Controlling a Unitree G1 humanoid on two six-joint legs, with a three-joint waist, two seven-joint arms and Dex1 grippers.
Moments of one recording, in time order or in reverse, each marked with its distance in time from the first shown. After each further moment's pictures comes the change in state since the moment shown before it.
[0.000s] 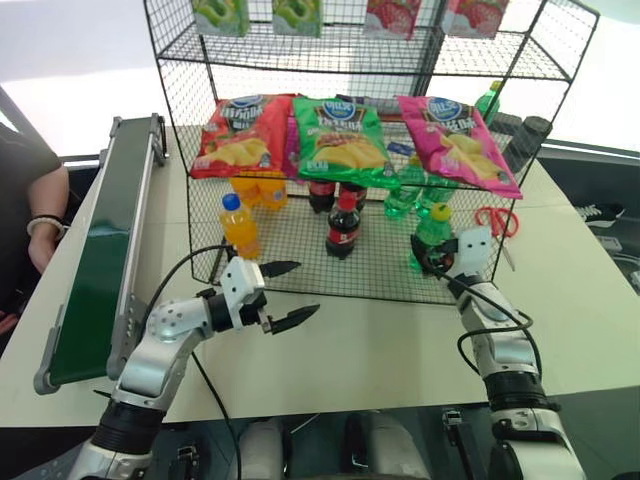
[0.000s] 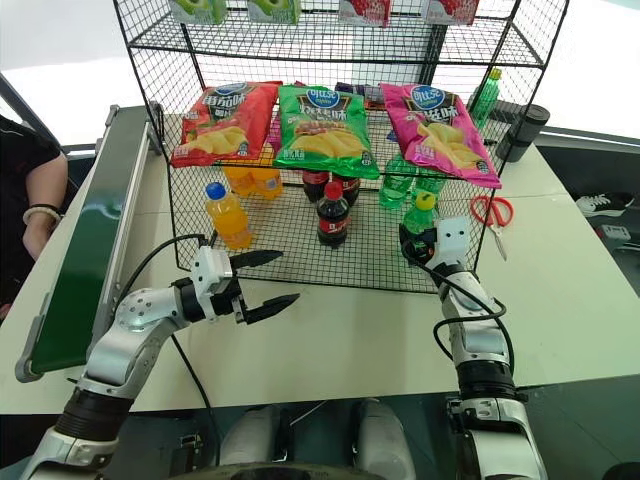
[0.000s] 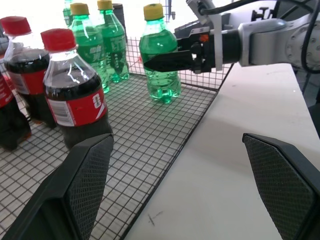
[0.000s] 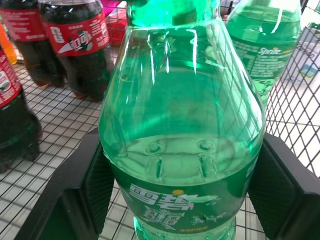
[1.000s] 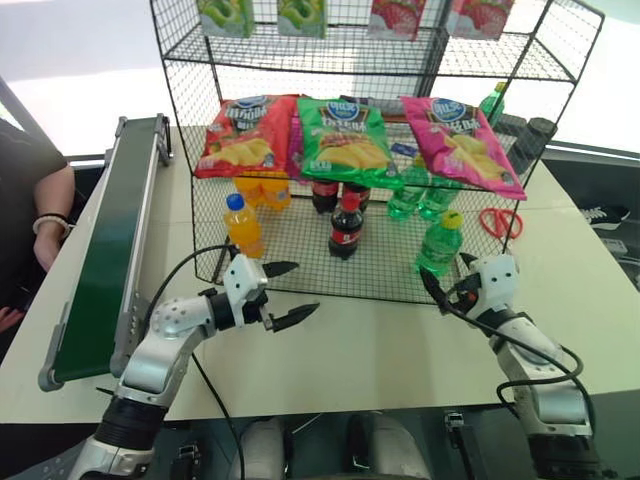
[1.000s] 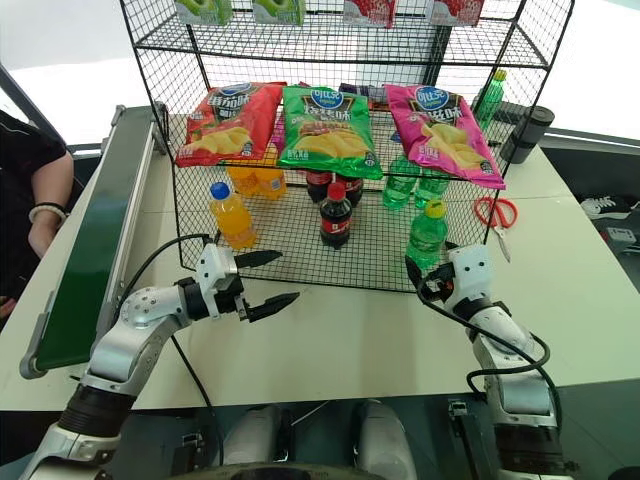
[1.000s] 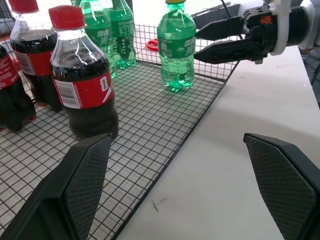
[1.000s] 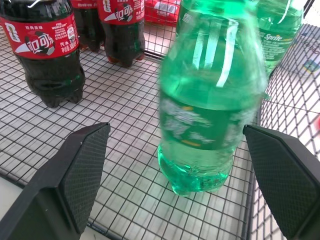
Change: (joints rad) left arm -0.037 -0.004 -0.011 0.028 0.015 0.066 0.029; right arm 0.328 -0.101 -0.019 -0.465 0.019 0.188 0.086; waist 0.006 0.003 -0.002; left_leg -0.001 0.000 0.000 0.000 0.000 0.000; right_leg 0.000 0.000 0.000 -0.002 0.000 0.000
